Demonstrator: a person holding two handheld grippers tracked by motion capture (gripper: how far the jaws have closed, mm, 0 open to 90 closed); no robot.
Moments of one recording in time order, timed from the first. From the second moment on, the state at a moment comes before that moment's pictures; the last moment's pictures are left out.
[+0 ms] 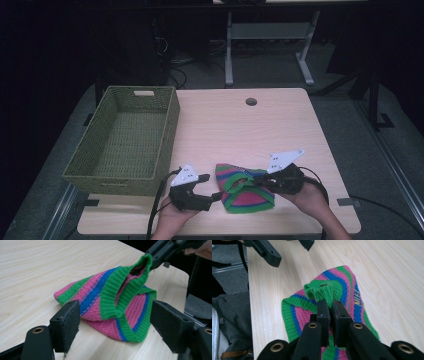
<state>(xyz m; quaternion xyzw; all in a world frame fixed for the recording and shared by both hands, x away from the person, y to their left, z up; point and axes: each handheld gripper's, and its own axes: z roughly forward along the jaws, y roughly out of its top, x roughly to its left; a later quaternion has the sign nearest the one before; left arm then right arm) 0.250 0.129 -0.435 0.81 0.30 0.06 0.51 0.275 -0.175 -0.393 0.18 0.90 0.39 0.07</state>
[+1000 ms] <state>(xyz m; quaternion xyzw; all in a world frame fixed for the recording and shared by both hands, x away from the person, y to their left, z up) 0.272 0.113 -0.450 0.83 0.24 0.07 0.50 0.295 -0.196 -0.362 0.19 0.89 0.42 0.07</state>
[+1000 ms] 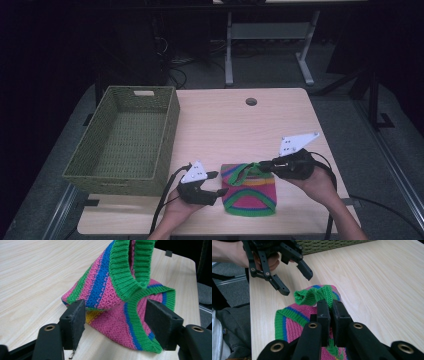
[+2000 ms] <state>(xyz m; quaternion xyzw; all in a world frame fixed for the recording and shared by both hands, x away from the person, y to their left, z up) 0.298 0.091 -0.461 0.84 0.19 0.13 0.49 0.301 -0.200 -0.361 0.19 0.89 0.42 0.06</state>
